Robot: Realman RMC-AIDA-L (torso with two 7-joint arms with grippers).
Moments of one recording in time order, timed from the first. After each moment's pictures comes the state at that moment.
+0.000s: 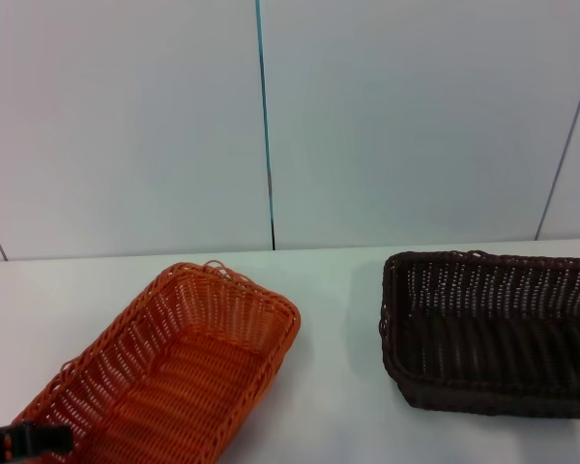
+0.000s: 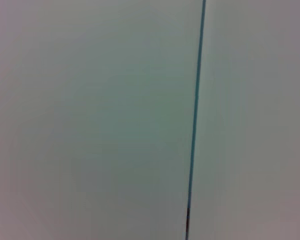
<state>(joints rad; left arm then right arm) -0.06 -2.16 -1.78 -1.93 2.75 -1.47 -0.15 -0.29 2.08 1.21 1.42 -2.50 -0.42 2.70</state>
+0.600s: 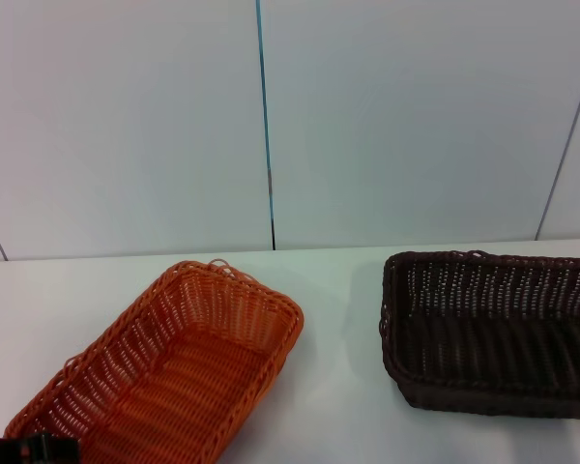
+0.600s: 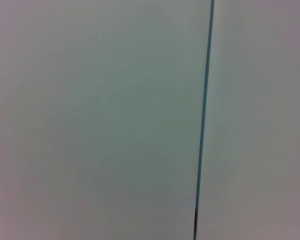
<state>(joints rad) -0.16 -2.16 -1.81 -1.65 2.78 -1.34 -0.17 -0.31 2.08 1.20 1.46 -2.50 -0.39 2.69</state>
